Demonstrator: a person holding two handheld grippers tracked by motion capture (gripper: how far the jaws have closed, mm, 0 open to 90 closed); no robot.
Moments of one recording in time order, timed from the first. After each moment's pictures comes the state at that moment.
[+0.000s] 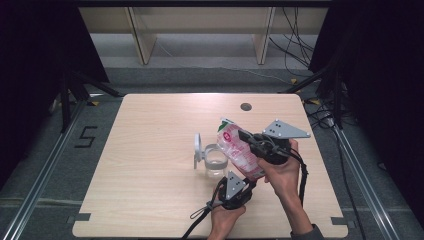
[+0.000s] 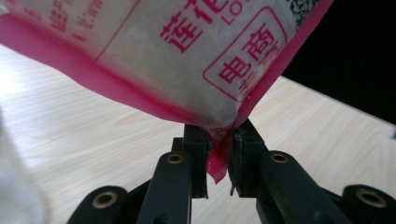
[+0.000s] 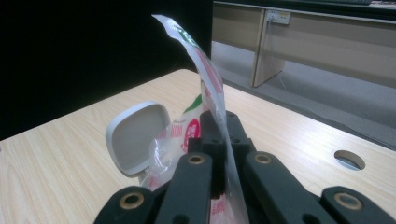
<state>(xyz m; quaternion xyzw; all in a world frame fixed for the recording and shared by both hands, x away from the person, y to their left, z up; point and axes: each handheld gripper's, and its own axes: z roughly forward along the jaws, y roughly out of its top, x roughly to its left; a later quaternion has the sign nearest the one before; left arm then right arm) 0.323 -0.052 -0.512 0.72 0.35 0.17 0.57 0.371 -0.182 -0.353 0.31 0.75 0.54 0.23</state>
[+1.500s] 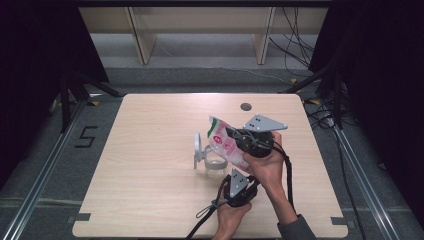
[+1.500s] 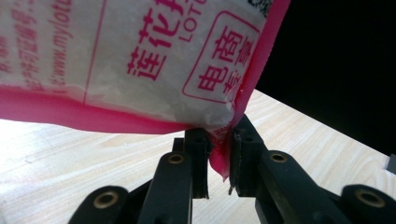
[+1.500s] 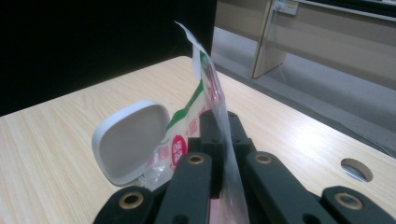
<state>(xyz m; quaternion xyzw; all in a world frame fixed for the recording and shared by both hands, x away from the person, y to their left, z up) 0.328 -0.064 -0.510 0.69 0.36 0.17 0.60 0.391 -0.149 -0.356 0.30 0.77 0.51 0.23</state>
